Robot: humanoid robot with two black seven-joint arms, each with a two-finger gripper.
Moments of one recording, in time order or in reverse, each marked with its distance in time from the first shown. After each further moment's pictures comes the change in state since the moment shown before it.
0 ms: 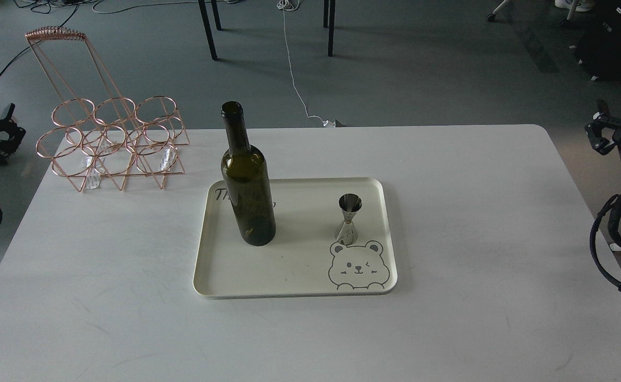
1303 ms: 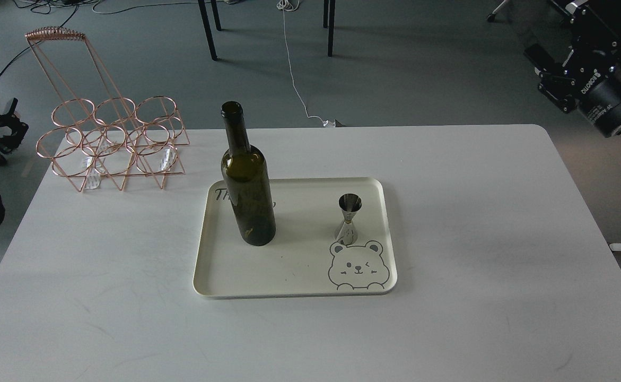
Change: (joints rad) left arm -0.003 -0.001 0.008 -0.009 0.002 0.000 -0.008; right arm 0.063 -0.462 -0.010 1.045 -0.871 -0.417 0.000
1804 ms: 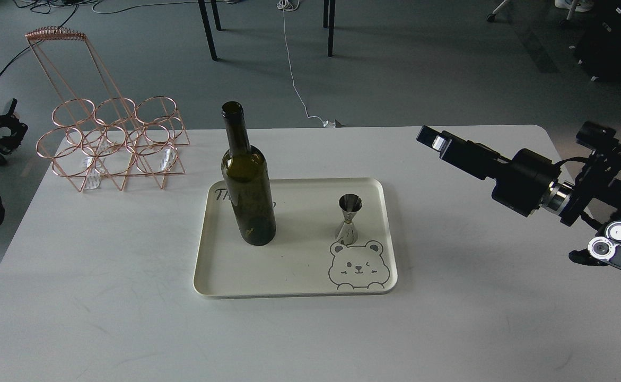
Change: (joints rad) left arm 0.002 0.000 0.001 -0.001 0.000 0.000 -0.003; right arm 0.008 0.161 -0.296 0.003 -0.784 -0.209 0.000
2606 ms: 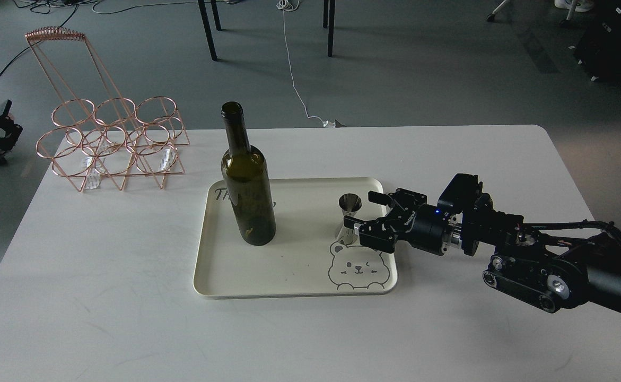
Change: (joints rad) left arm 0.007 0.016 0.001 0.002 0.000 0.000 0.000; right arm 0.008 0.489 -0.171 -0.528 -0.392 -0.134 0.000
